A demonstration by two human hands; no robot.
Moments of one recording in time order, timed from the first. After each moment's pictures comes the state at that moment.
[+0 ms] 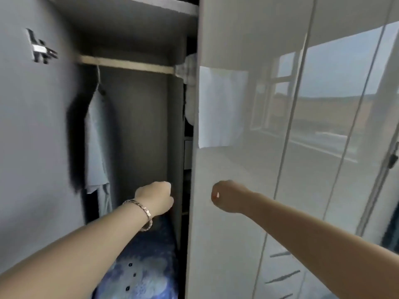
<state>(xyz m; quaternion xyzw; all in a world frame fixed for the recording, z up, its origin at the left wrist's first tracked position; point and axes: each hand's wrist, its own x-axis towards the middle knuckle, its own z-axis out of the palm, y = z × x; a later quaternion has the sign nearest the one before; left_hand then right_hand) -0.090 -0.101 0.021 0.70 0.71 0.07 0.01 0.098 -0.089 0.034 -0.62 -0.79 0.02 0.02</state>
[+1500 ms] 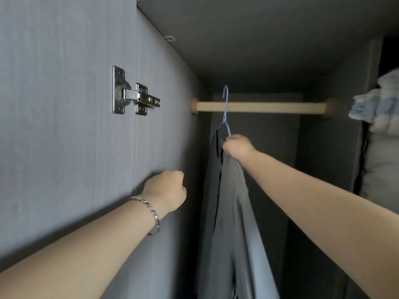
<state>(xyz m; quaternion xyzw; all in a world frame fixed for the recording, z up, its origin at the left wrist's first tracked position) -0.336 0.080 0.142 0.47 0.85 0.18 -0.16 -0.240 0.221 0.217 -0.36 -0.76 0.35 0.41</state>
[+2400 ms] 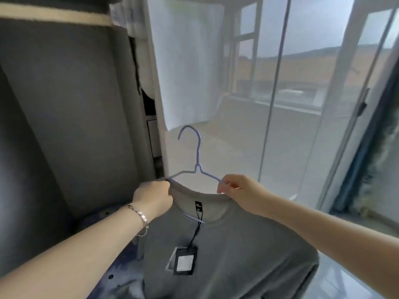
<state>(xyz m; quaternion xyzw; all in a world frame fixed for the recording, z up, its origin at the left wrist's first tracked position) -0.070 0.034 -0.029 0.77 0.64 0.04 0.01 0.137 -0.033 -0.005 -0.62 -0.70 0.25 0.26</state>
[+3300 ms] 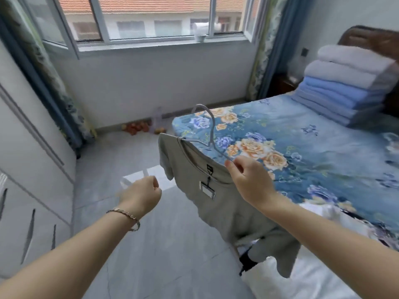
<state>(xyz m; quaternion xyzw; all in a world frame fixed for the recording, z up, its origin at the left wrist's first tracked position) 0.327 -0.280 -0.182 0.99 0.05 -0.06 0.15 0.292 -0.518 -0.131 -0.93 -0.02 -0.13 0.35</state>
